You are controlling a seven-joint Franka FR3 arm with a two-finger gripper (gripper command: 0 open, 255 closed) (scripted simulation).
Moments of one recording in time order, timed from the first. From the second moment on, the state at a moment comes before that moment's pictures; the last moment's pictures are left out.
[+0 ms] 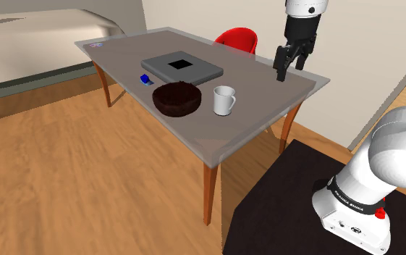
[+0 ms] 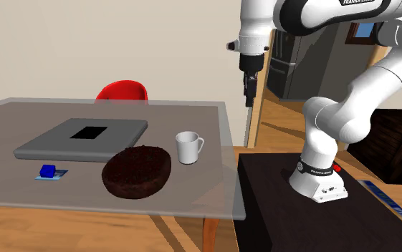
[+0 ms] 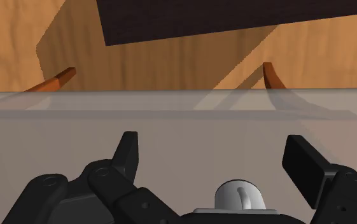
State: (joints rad) arm 0.00 -0.76 0.01 -2.44 -0.12 1.62 0.17
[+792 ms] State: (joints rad) arm 0.00 -0.40 -0.06 -2.34 -0.05 1.91 0.14
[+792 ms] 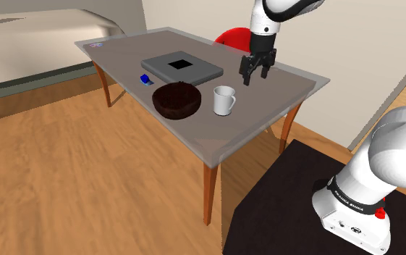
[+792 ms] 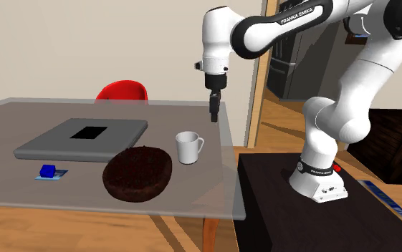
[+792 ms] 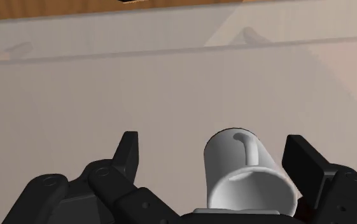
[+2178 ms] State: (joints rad) arm 0.01 -0.02 -0.11 -2.22 0.08 2.20 0.05
